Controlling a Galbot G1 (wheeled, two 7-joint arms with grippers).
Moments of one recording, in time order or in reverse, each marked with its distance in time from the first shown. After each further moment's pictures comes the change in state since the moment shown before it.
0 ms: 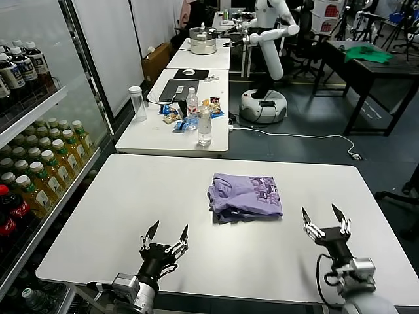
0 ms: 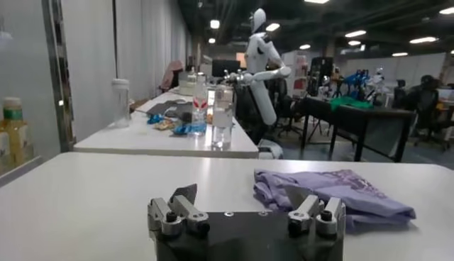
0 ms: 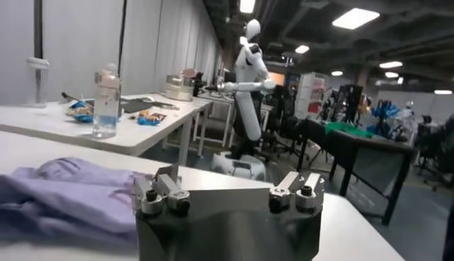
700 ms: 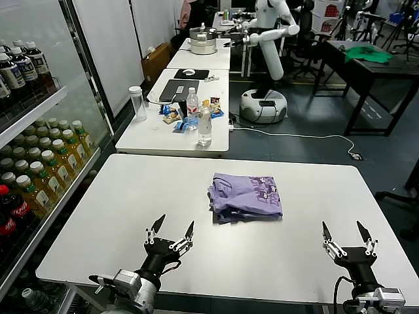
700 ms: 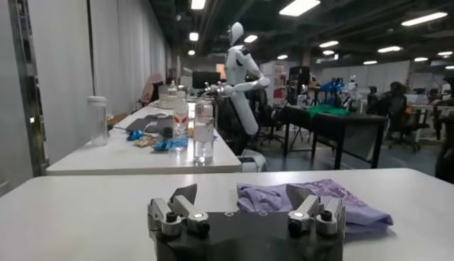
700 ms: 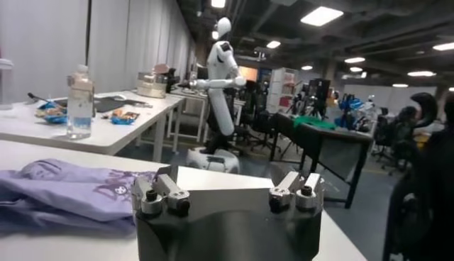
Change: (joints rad) left arm -0.040 0.038 0.015 -0.008 -0.001 -0.010 0.050; right arm -0.213 0.093 0.122 0.176 -0.016 0.006 0.036
